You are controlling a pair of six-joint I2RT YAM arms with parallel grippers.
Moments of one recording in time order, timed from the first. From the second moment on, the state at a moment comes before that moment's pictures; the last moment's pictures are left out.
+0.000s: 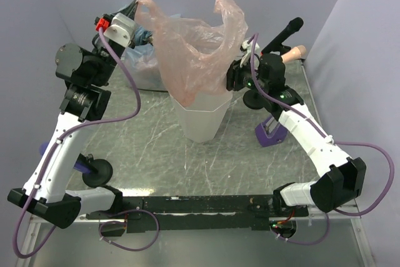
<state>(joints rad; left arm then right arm) -0.40 1.22 1.60 0.19 0.15 0.48 0.38 1.32 1.27 -0.16 -0.36 0.12</state>
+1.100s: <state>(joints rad) -0.40 1.26 1.53 0.17 0.21 0.39 0.26 1.26 1.27 -0.36 -0.33 0.11</state>
